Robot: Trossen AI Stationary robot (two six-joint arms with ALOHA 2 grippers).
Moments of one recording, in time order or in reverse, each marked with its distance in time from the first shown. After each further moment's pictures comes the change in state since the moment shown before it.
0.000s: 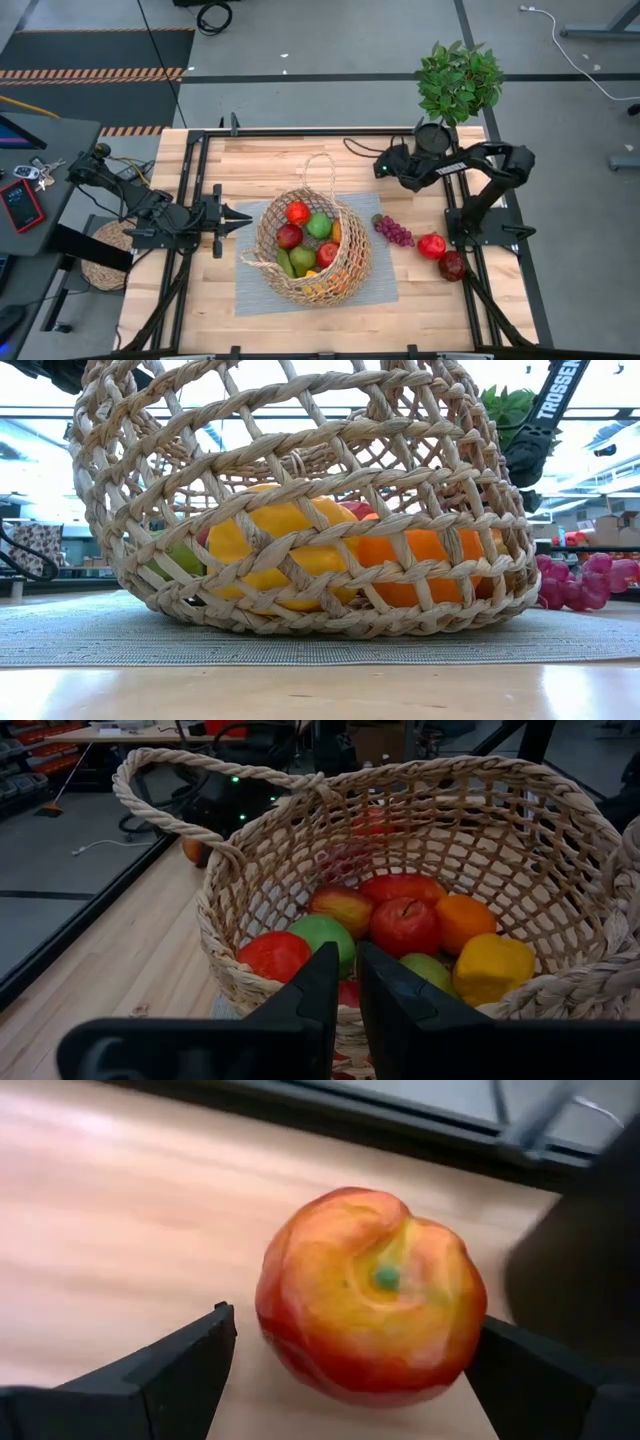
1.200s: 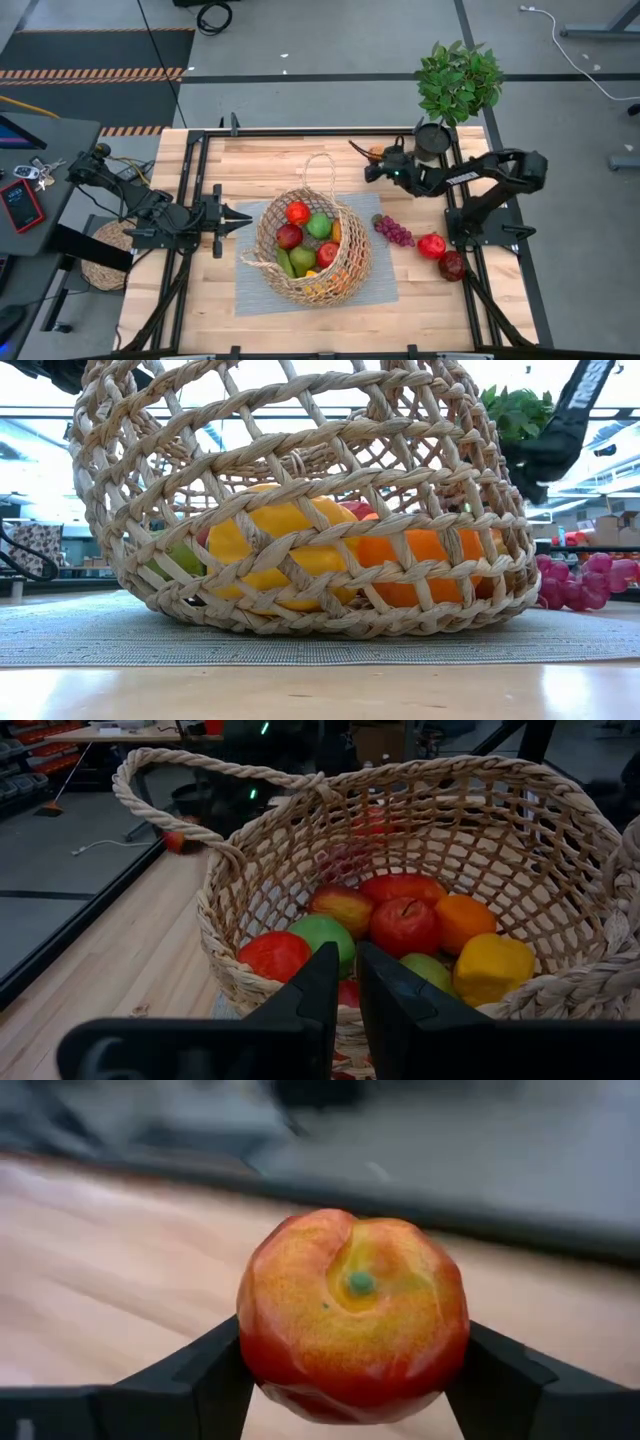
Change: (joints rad) left arm 0.000 0.000 0.000 0.000 0.000 0.000; right arm 0.104 -0.132 -0.125 0.500 -0.166 -0.176
